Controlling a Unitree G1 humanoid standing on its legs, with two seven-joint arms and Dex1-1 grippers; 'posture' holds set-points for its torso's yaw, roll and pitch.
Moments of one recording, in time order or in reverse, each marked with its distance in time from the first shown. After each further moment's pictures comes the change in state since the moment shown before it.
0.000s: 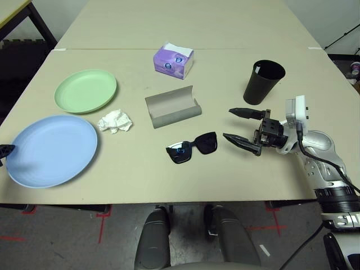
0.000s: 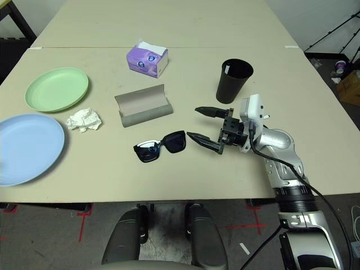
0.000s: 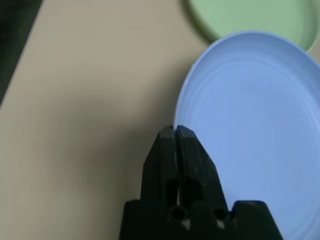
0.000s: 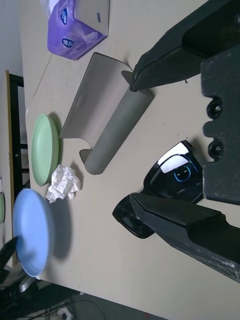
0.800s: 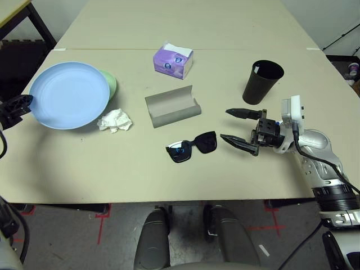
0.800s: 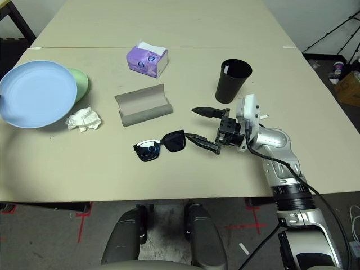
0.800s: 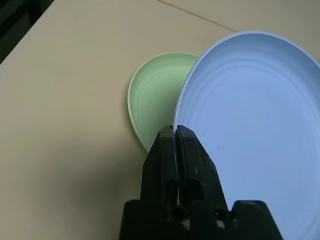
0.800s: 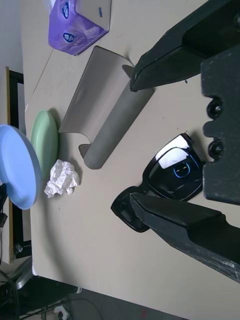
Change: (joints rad) left arm -0.542 -0.225 -0.189 0.207 0.049 -0.181 0.319; right arm -0.013 -0.003 0.028 0.009 0.000 -0.008 -0.002
